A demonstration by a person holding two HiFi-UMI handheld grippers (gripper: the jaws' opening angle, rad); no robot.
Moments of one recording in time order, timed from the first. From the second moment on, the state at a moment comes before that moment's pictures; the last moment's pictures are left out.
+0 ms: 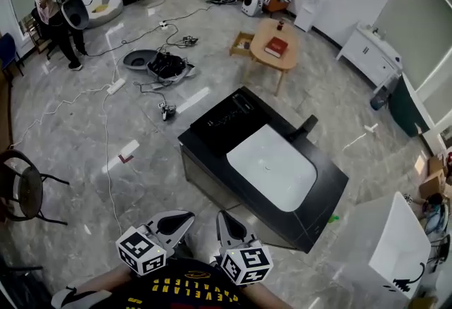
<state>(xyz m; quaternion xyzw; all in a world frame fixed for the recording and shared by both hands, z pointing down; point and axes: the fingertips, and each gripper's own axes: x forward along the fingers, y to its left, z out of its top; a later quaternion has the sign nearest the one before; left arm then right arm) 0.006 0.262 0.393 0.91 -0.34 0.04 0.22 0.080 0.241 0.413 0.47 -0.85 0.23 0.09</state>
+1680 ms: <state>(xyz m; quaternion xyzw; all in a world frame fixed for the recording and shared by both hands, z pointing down) -0.011 0.074 0.412 0.88 -0.41 0.03 0.23 0.065 0.041 0.431 0.42 -0.86 0.26 0.10</state>
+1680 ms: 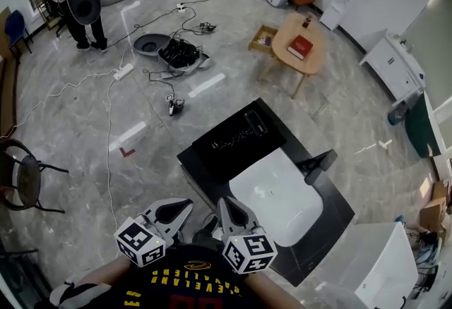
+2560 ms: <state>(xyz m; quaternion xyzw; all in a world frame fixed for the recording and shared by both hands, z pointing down) 0.041 -0.114 0.451 0.90 -0.36 0.10 0.24 0.152 -0.083 0.448 0.52 -0.80 0.30 0.05</state>
